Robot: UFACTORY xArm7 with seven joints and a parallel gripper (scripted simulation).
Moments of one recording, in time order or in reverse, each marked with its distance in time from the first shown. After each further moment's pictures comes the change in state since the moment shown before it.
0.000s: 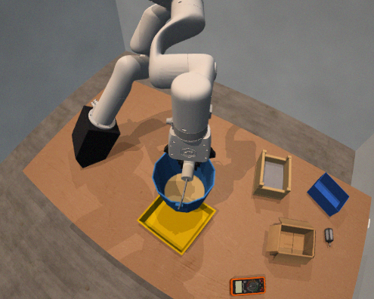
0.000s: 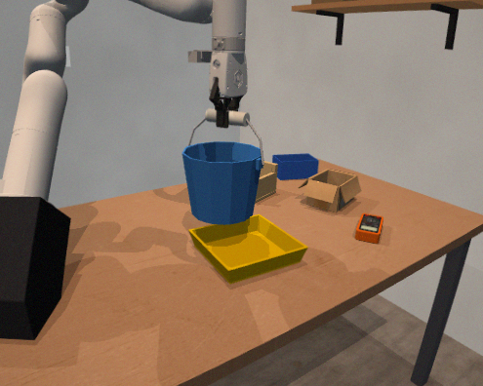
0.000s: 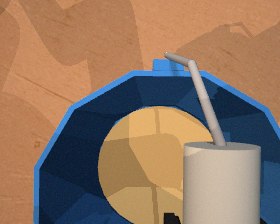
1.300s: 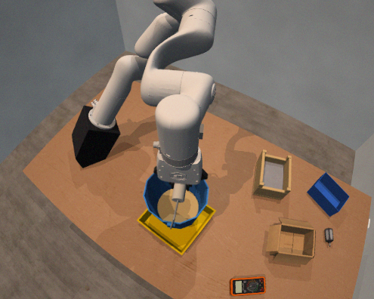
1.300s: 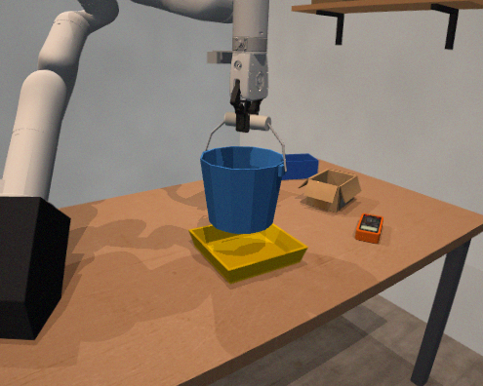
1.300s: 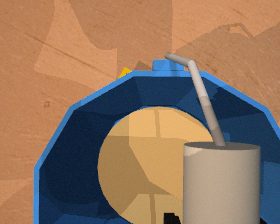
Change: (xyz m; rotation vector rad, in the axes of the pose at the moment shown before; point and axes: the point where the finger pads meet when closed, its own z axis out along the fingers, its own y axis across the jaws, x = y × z) arm -0.063 -0.015 0.000 -0.001 0.001 0.000
